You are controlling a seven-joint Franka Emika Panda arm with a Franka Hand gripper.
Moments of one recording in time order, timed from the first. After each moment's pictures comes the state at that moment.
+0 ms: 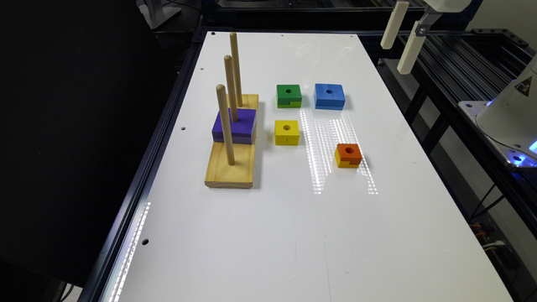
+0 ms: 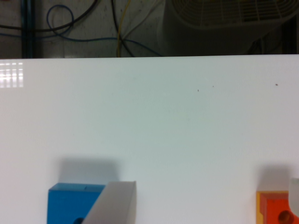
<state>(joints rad) -0.04 -0.58 0.00 -2.88 -0.01 2.31 0.77</state>
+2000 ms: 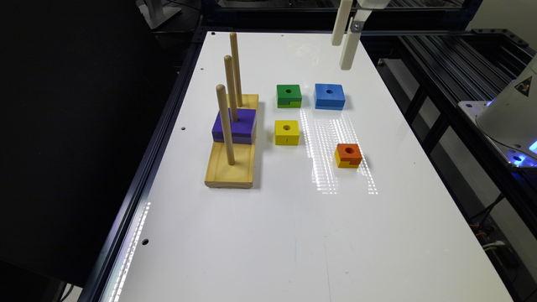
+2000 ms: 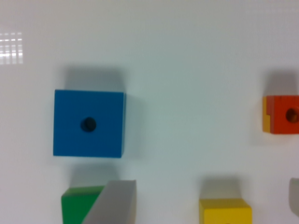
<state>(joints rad) -0.05 -0.25 0.00 -2.60 -0.01 2.40 0.77</state>
